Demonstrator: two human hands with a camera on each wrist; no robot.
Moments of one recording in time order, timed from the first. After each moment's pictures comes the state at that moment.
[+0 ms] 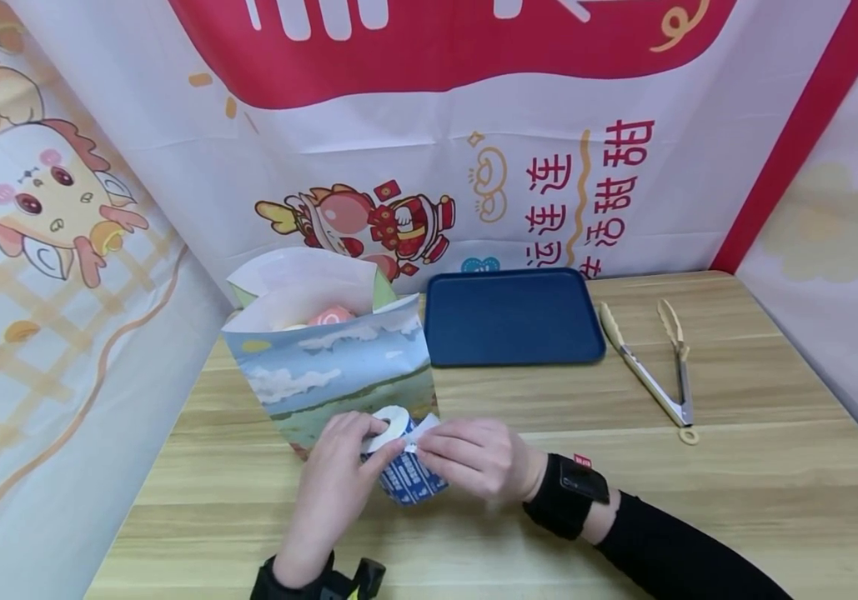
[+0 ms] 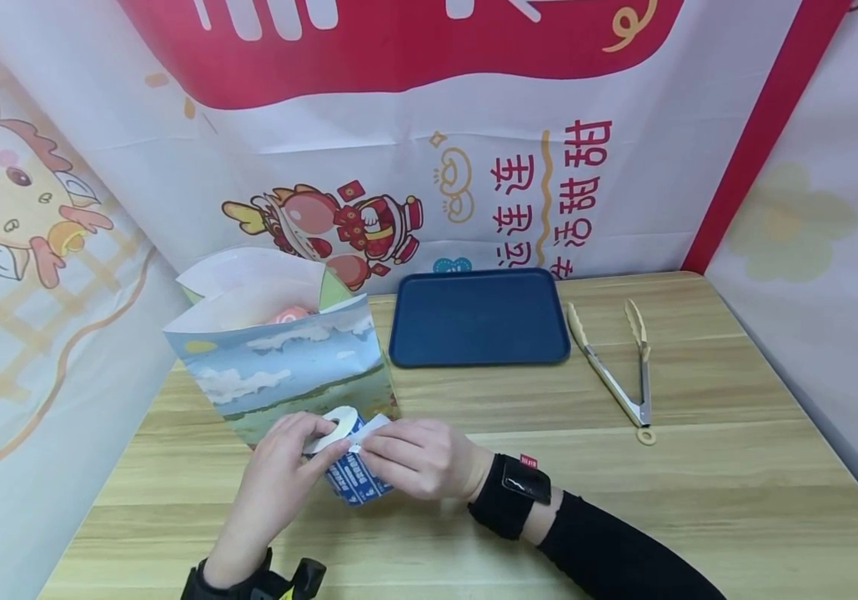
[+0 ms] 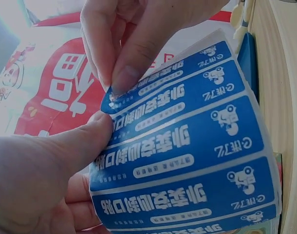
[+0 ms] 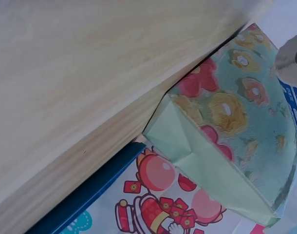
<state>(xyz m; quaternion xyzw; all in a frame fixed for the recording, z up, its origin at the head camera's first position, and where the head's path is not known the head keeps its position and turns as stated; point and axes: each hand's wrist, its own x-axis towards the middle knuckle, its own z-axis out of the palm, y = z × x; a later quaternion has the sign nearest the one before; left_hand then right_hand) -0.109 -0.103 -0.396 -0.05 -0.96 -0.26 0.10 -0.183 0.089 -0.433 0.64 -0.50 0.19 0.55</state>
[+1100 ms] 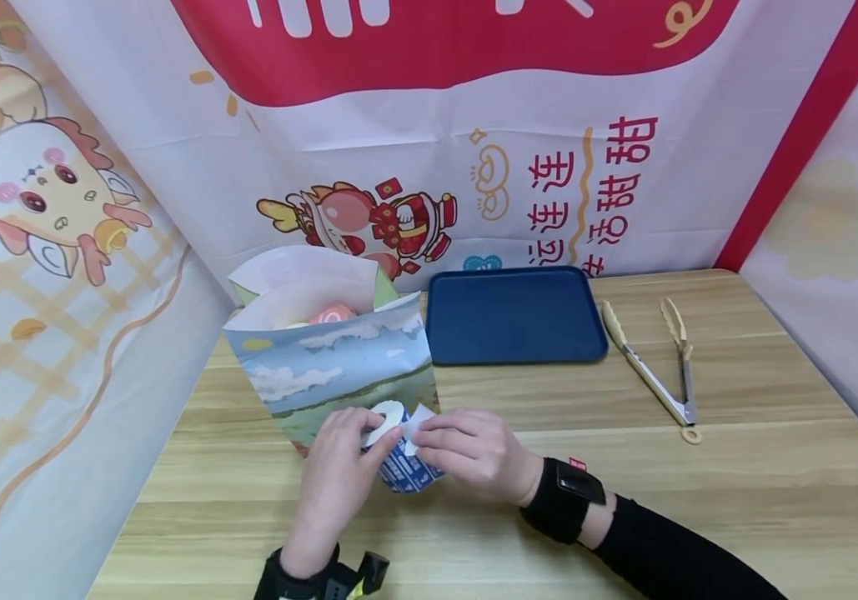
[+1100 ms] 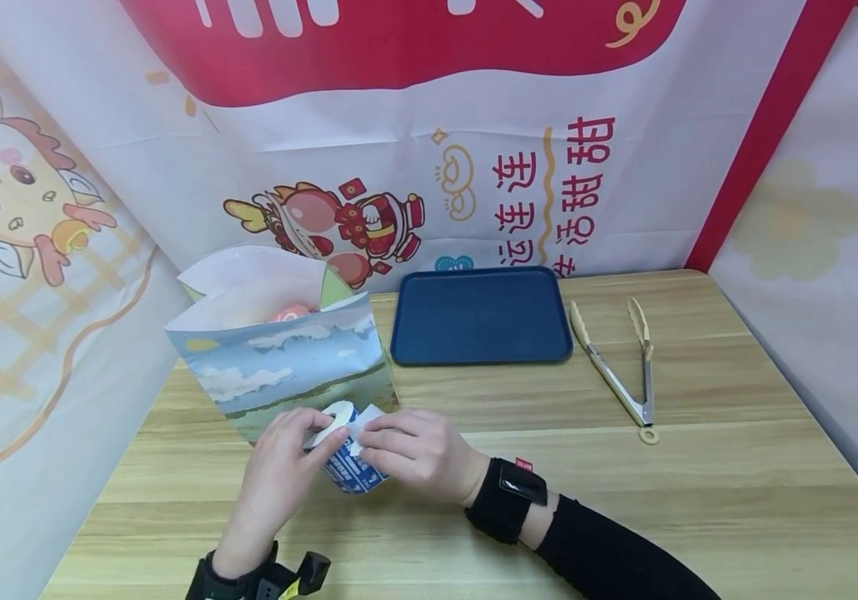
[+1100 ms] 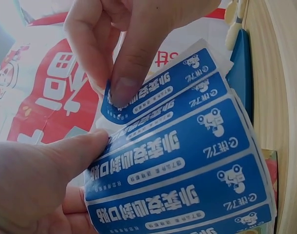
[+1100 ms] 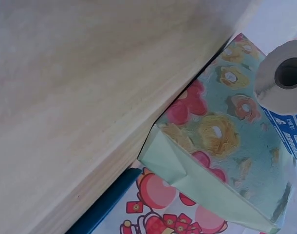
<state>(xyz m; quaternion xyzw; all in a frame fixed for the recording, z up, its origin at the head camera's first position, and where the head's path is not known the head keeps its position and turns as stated) -0.114 -0.100 -0.396 0.00 -0.96 -0.26 0.10 -0.185 0.086 -0.452 0.62 -0.56 0.25 0.48</state>
